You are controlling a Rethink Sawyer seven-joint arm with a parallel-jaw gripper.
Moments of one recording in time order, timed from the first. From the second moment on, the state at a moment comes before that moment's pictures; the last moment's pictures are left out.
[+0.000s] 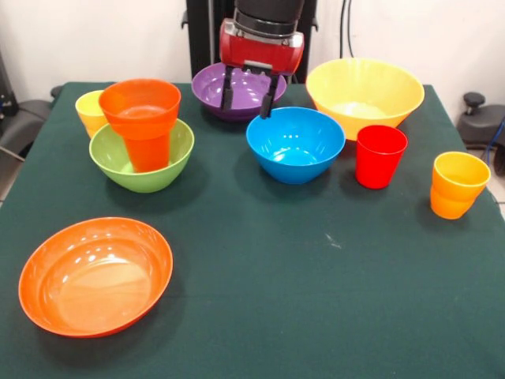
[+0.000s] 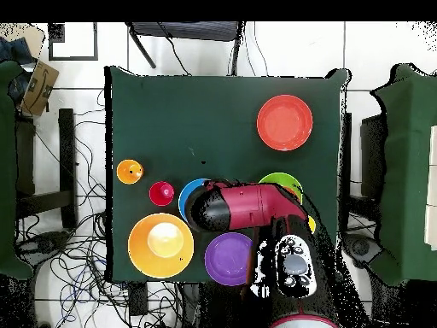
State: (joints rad) arm -0.27 -0.75 0.04 1.80 -0.42 0.41 1.94
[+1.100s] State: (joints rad) arm -0.23 -0.71 -0.01 1.80 -0.40 0.41 1.94
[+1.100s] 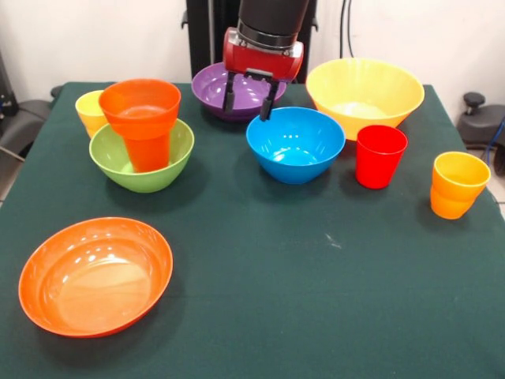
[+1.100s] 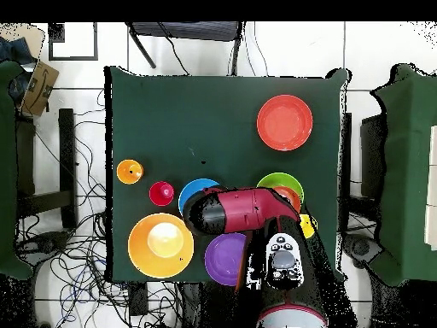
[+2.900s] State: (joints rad) arm -0.21 -0.72 0.00 1.80 -0.25 0.37 1.94
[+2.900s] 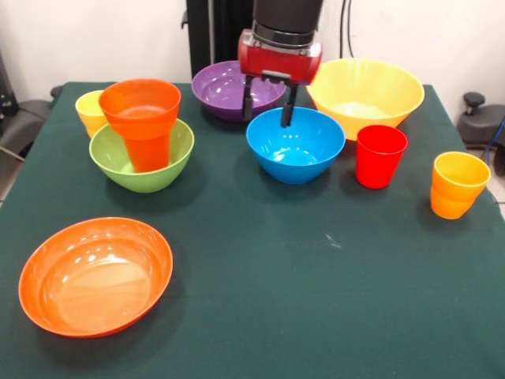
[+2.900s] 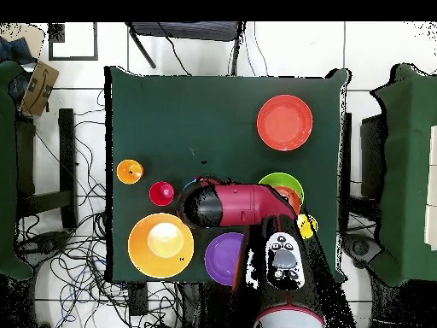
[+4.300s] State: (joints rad) arm -0.05 -0.54 -0.17 1.77 0.03 0.35 2.18
